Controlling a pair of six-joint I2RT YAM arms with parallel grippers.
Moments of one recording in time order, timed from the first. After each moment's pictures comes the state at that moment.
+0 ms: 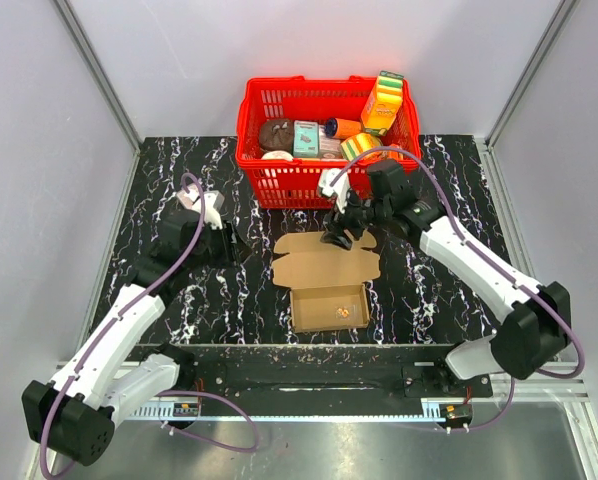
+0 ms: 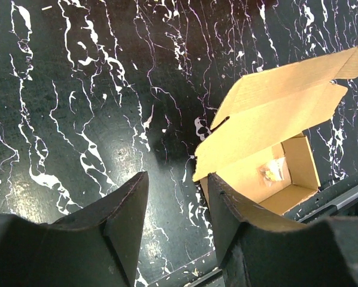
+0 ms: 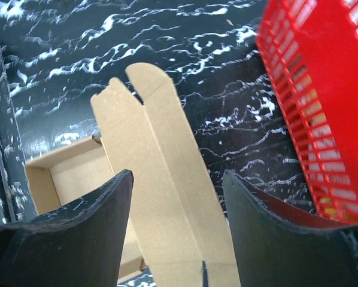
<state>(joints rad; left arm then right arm) -0.36 0.91 0.79 -0.49 0.20 -0.40 0.56 1.44 1.27 -0.50 -0.60 -0.54</state>
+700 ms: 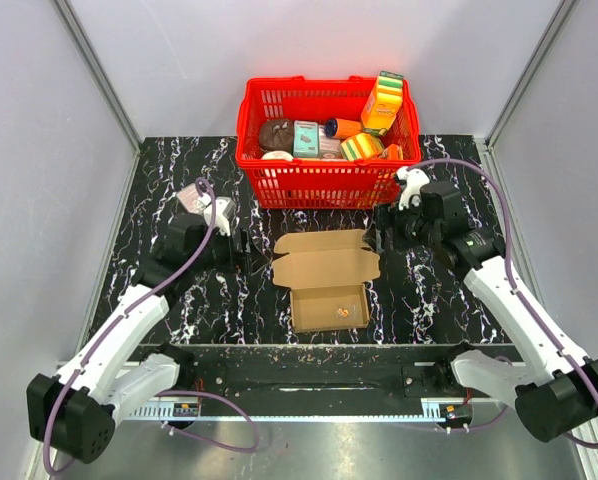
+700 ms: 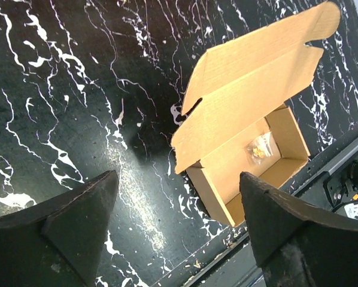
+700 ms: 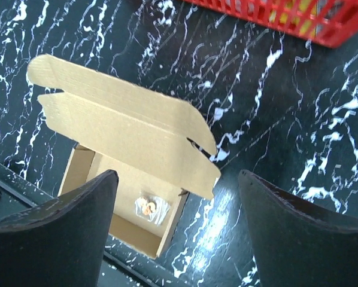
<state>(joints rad) -0.36 0.90 0.73 -0.39 0.35 -0.34 0.40 1.08 1.05 -0.57 -0.21 0.16</state>
